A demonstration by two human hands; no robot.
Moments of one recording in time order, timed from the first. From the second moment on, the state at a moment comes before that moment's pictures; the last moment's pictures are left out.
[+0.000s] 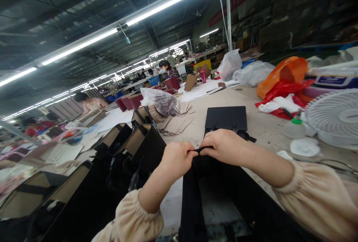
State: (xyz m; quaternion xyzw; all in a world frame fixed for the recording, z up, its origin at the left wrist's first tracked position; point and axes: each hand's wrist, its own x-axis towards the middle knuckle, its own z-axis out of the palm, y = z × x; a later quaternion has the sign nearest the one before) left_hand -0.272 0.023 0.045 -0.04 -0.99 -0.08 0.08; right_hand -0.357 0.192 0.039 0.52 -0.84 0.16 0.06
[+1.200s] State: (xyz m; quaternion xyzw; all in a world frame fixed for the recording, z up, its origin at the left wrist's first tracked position) left_hand -0.282 0.027 0.031 -0.04 -0.98 -0.17 0.13; right_hand -0.350 0.198 0.039 0.48 -0.87 0.08 0.09
